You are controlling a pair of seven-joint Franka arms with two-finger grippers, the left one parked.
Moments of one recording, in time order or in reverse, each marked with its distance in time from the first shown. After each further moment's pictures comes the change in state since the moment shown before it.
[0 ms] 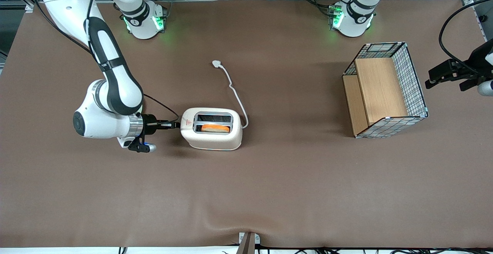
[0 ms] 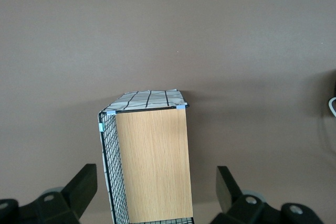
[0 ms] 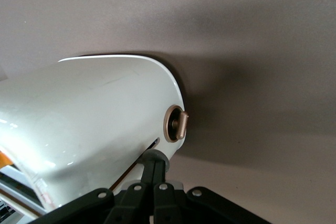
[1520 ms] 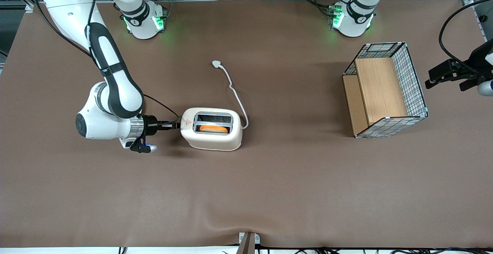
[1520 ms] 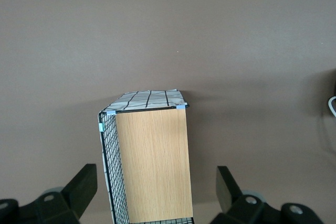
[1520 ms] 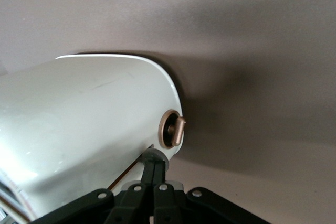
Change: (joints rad) arm -0.006 0.015 -0.004 0.001 0.038 -0.016 -0.052
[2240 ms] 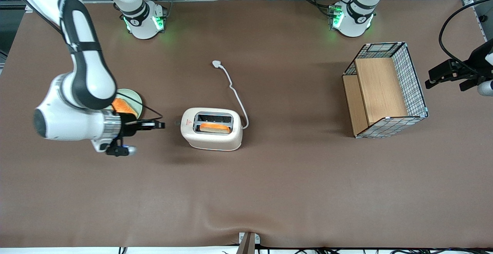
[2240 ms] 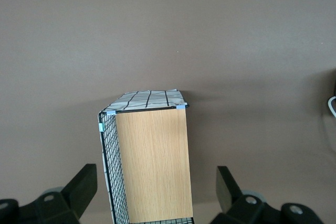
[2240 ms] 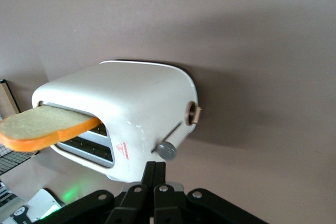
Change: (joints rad) arm 0.000 -0.078 -0.087 0.217 -0.137 -0.252 0.094
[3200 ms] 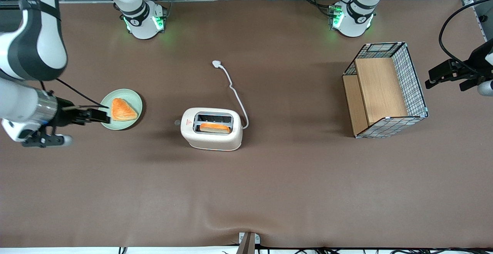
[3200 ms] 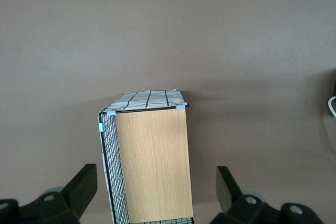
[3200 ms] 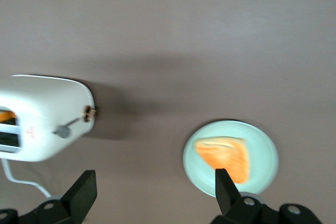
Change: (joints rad) arm -0.030 -0.186 -0.098 0.043 -0.422 -0.088 -0.017
